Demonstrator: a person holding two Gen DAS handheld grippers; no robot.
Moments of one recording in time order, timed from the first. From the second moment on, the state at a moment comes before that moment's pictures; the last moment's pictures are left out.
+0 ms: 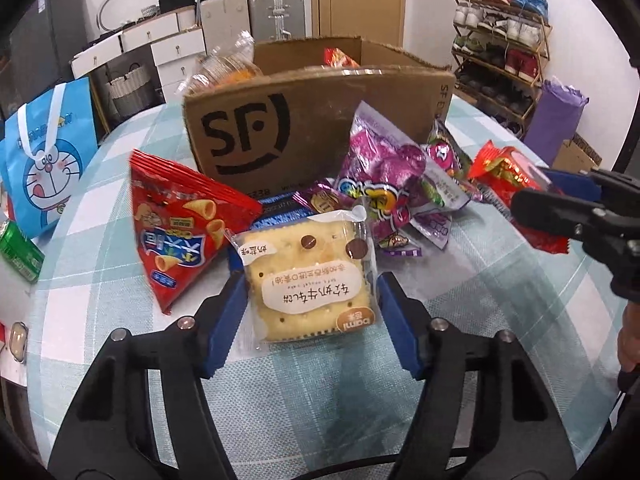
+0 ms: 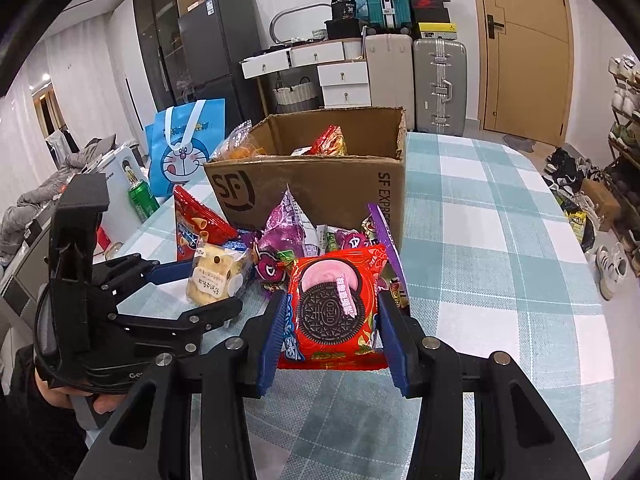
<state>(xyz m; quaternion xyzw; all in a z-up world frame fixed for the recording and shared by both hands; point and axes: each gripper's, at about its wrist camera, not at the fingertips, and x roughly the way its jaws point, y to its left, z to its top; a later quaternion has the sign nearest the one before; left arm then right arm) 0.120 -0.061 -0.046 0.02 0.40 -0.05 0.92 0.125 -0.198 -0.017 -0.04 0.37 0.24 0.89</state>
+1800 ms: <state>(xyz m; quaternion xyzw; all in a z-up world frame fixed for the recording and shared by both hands) 0.208 -0.019 0.055 -0.04 0.29 0.01 0.96 0.229 -0.161 0.028 0.09 0.29 0.21 0.93</state>
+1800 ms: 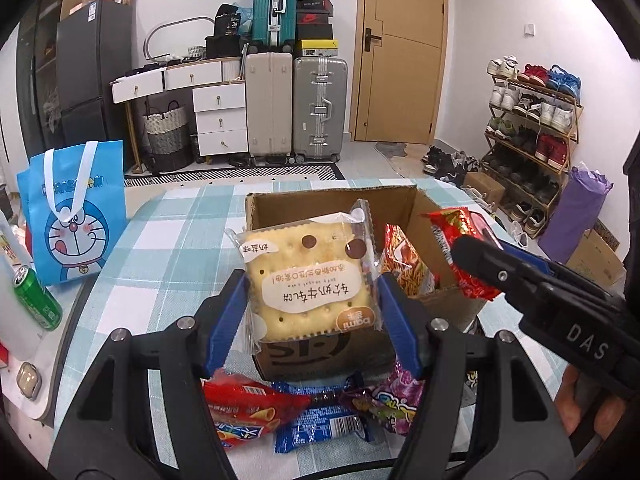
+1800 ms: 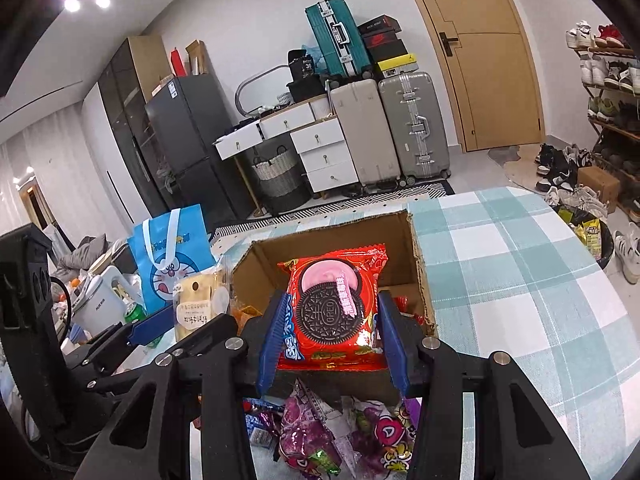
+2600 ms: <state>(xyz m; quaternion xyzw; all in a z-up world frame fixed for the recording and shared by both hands) 0.223 -0.001 0.057 -0.05 0.32 0.01 0.95 0.237 -0.161 0.044 0.05 0.30 0.19 0.93</state>
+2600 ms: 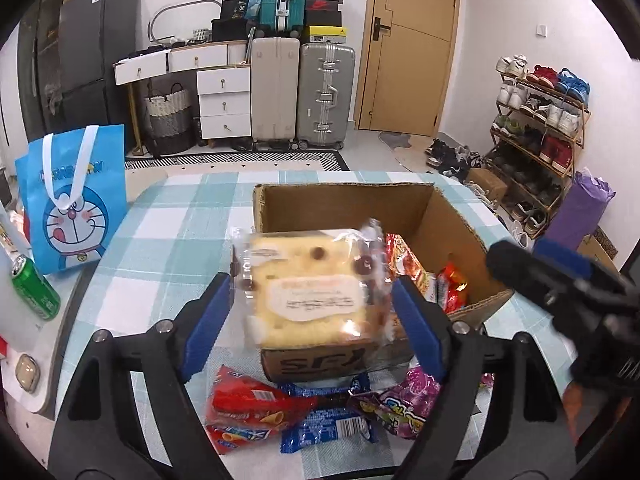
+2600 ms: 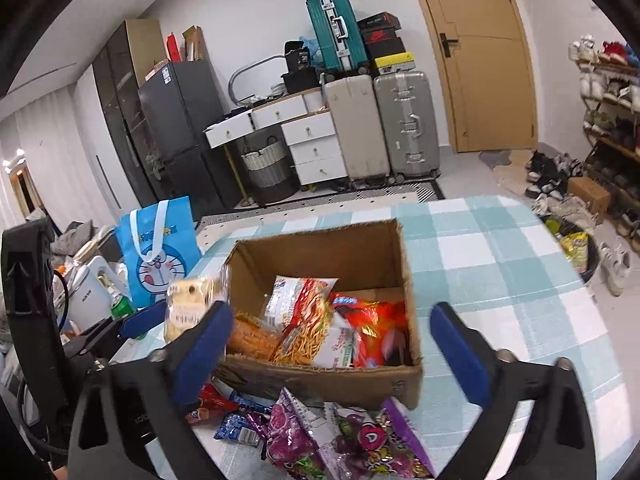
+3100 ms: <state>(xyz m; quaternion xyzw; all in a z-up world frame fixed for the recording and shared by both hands) 0.167 0.010 0.146 -0.04 0.30 0.00 0.95 0.171 -0.157 0.183 -0.01 0.29 0.21 0.93</state>
